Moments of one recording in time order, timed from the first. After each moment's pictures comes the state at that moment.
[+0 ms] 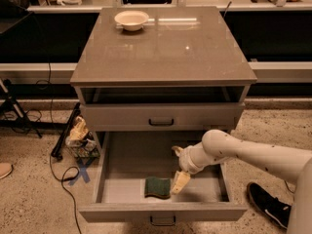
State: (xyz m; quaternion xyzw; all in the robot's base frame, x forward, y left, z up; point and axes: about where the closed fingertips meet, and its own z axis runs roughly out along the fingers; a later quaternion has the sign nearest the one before) arm 0.548 -0.067 0.451 -0.64 0.70 0.19 0.25
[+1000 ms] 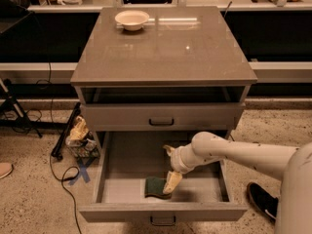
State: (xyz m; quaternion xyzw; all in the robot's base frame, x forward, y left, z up) arm 0.558 -0.037 0.438 -0.67 0.67 0.17 0.27
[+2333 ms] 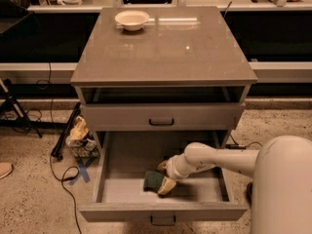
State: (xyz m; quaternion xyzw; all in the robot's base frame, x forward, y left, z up) arm 0.566 -0.028 0.358 -0.68 0.67 0.17 0.26
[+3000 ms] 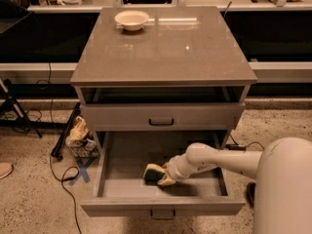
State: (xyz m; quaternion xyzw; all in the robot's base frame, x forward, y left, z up) arm 0.564 -0.030 0.359 -0.68 0.67 0.17 0.26
